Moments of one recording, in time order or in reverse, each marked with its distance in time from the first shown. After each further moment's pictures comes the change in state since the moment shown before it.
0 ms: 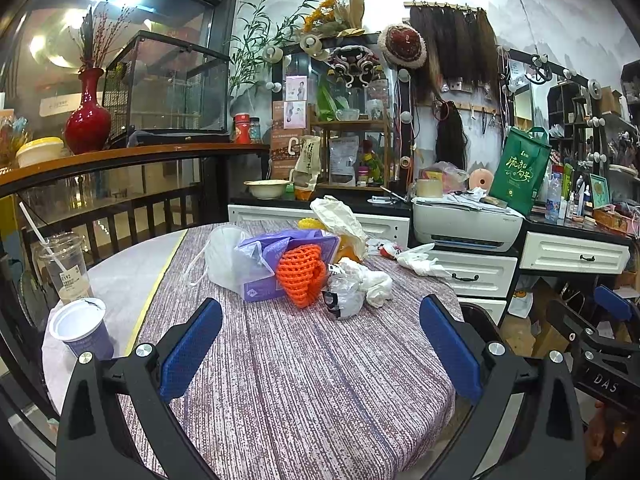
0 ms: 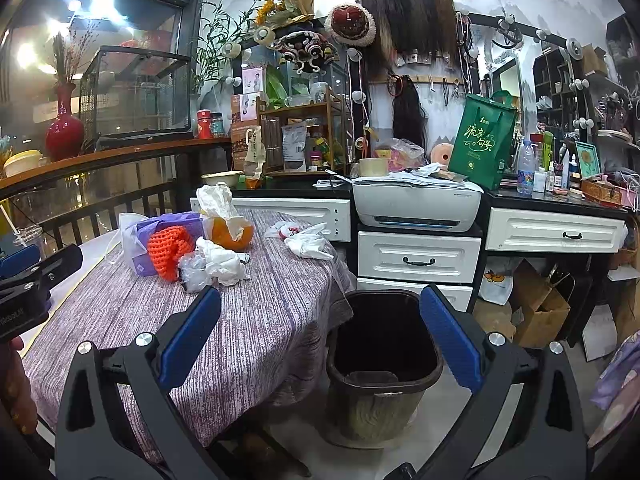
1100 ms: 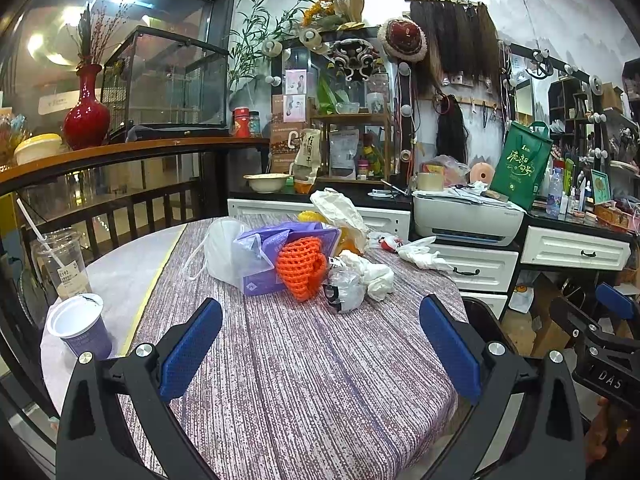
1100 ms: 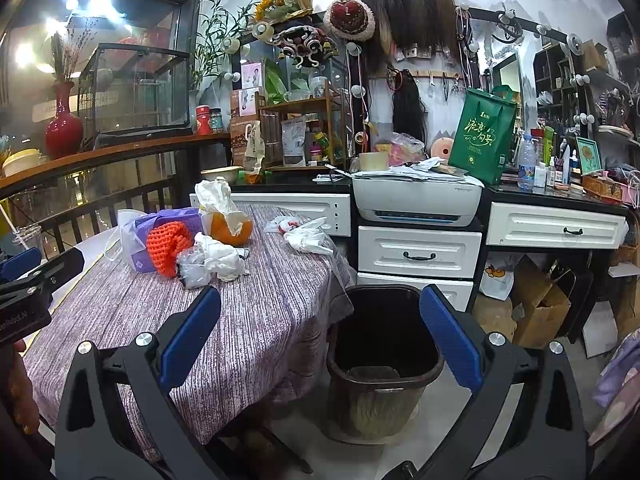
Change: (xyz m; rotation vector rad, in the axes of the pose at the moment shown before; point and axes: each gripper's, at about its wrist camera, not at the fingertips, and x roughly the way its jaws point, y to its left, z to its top) left arm 0.002 0.001 -0.003 -0.004 0.011 0.003; right arm 0.004 -0.001 -0.004 0.003 0.016 0.003
